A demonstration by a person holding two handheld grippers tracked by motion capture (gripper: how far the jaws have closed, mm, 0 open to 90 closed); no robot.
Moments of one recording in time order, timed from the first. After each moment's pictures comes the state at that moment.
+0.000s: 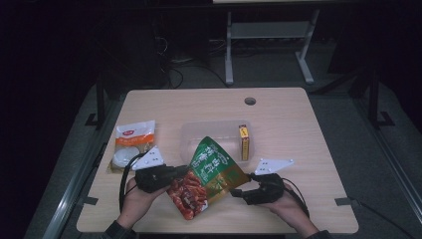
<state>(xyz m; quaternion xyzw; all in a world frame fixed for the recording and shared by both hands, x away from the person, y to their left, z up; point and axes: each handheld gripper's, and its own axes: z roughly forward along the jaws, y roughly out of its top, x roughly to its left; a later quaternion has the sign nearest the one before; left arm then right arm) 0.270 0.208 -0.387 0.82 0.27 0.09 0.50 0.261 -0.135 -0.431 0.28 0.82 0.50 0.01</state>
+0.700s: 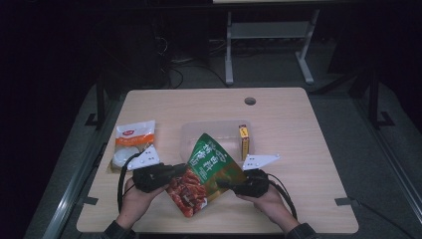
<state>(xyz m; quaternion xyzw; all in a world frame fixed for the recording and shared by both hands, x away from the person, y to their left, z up) 0.269 0.212 -0.385 0.80 0.28 0.09 0.52 0.276 -0.104 -0.435 0.26 0.80 0.55 -0.04</state>
